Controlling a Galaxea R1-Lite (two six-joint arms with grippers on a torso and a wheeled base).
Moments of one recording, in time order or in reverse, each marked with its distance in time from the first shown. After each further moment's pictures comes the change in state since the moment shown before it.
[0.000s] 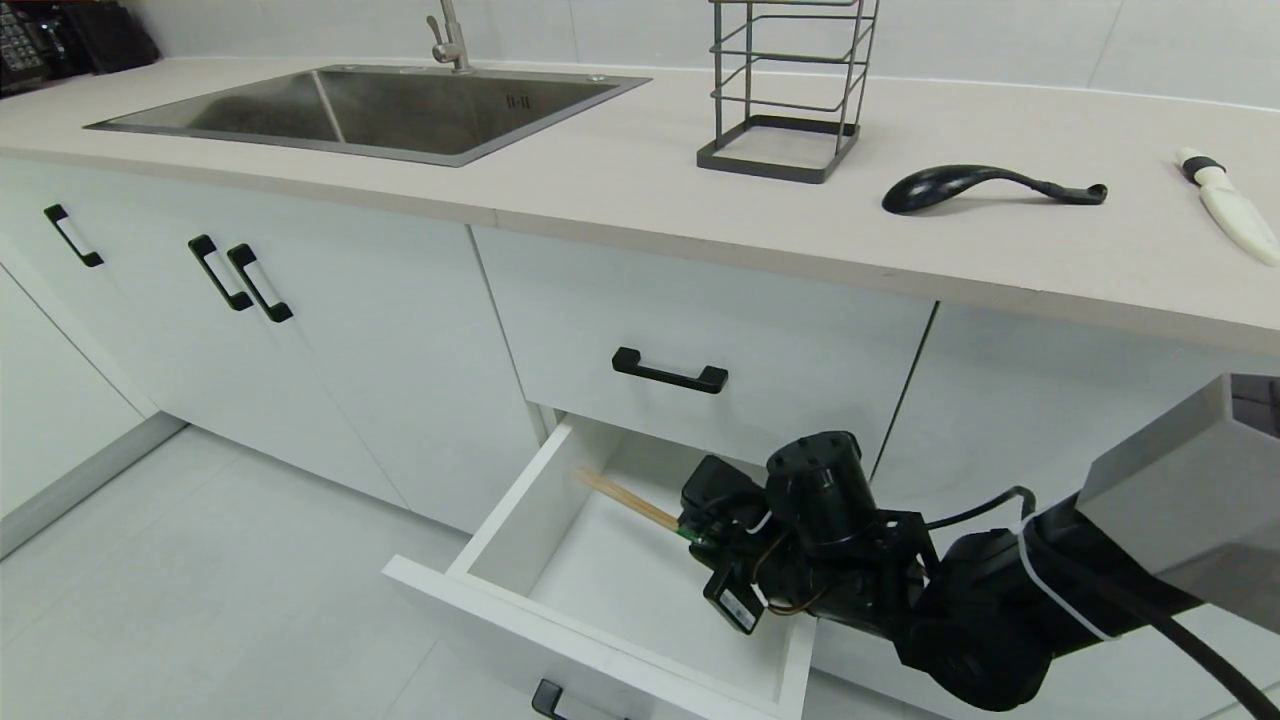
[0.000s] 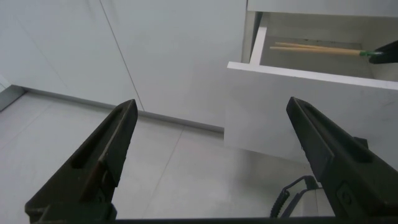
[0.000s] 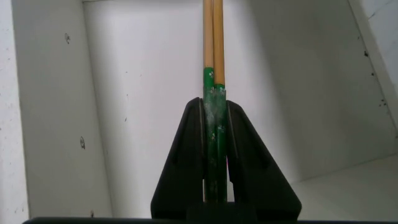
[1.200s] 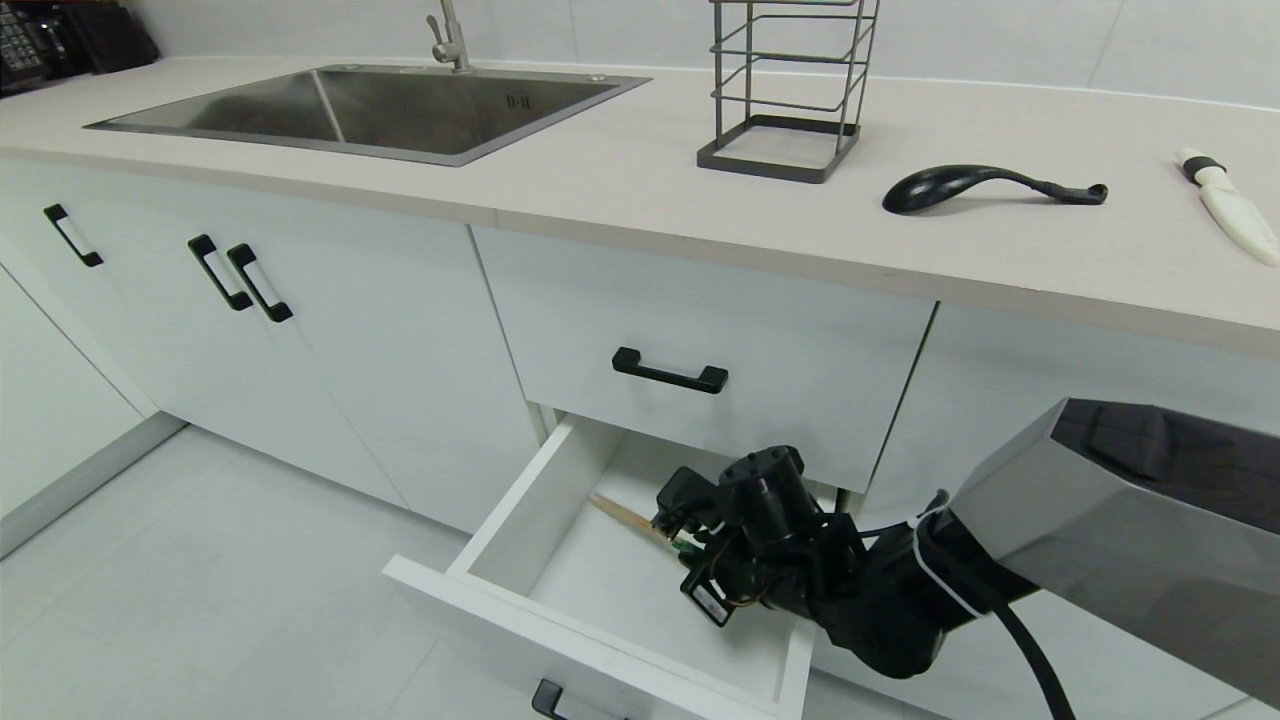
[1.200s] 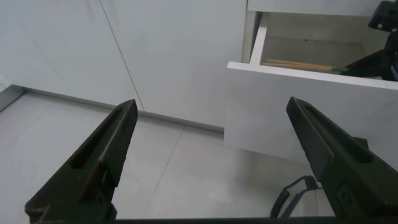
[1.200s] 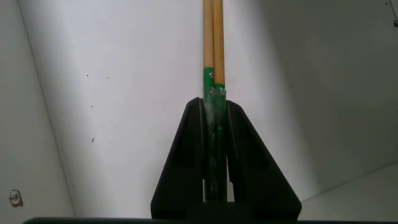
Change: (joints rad) left arm 0.000 0.000 0.000 0.000 0.000 0.000; right arm -0.009 0.170 -0.167 0.072 -0.067 0.020
